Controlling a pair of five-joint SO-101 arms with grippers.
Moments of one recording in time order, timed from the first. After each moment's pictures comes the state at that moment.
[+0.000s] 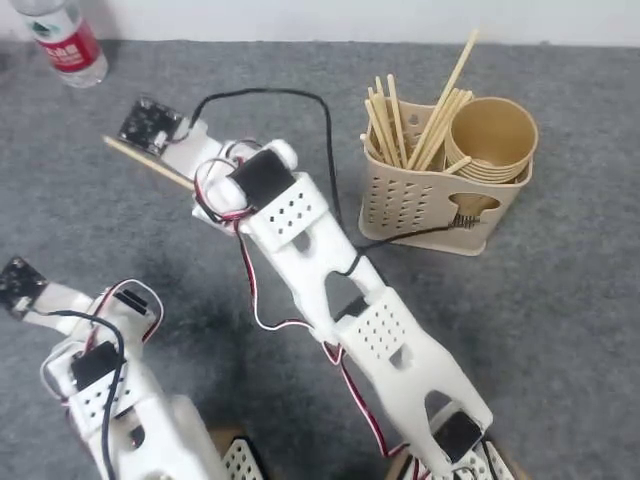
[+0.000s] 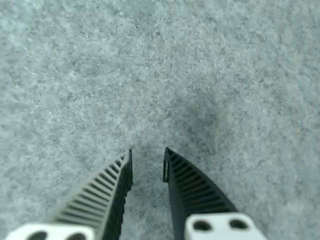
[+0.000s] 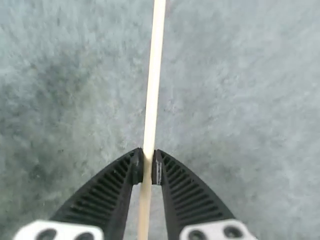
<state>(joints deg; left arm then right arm) -41.3 -60.6 81.5 44.6 9.6 -48.2 55.5 -93.4 100.7 22.9</state>
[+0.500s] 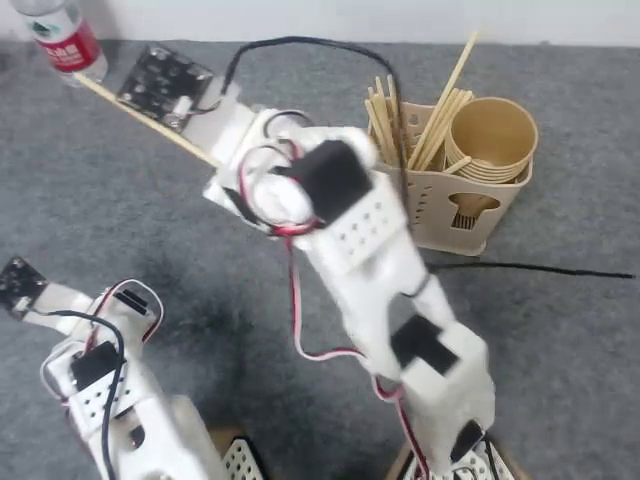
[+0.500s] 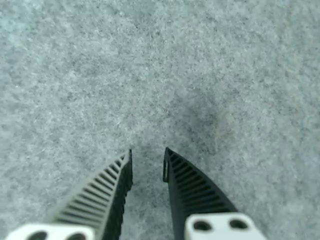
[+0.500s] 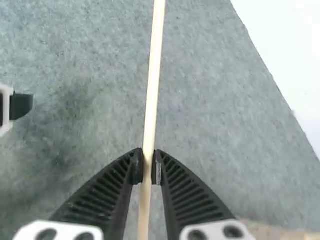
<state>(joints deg) -41.3 -60.6 81.5 44.6 9.6 -46.8 17.4 -64.7 100.7 23.0</state>
